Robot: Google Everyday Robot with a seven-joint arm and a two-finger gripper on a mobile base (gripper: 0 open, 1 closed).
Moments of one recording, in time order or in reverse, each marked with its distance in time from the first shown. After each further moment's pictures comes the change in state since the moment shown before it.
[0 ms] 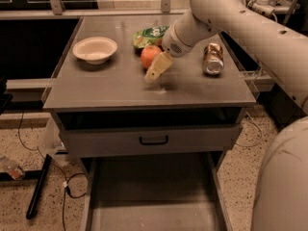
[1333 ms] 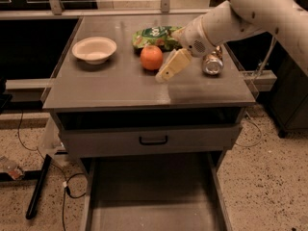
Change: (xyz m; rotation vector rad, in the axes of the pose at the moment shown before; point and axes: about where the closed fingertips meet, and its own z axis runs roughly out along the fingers) arm 0.003 0.036 -0.076 -0.077 -0.181 0.009
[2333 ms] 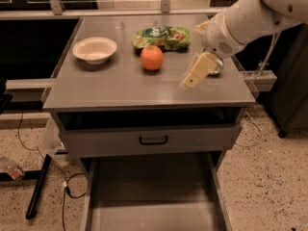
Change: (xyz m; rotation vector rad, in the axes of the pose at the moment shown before) arm 0.018 0.029 -0.068 0.102 0.170 -0.135
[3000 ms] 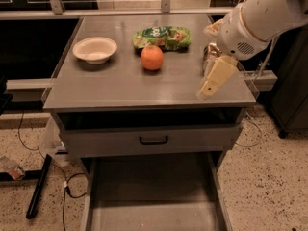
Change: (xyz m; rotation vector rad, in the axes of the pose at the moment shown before) arm 0.008 0.033 -0.046 -0.020 0.117 -0.055
